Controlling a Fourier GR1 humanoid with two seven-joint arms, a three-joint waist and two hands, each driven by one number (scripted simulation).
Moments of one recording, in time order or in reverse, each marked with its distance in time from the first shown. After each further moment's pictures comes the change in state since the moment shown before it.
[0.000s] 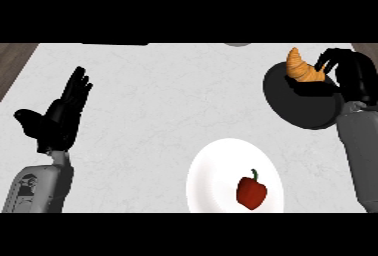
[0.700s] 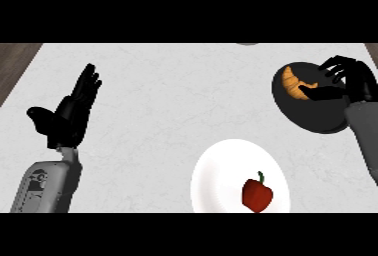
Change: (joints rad) left arm -0.030 -0.021 -0.027 0.018 -0.011 -0.005 -0.013; right arm -0.213 -0.104 -0.178 0.655 -0.074 -0.099 -0.276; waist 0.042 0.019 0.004
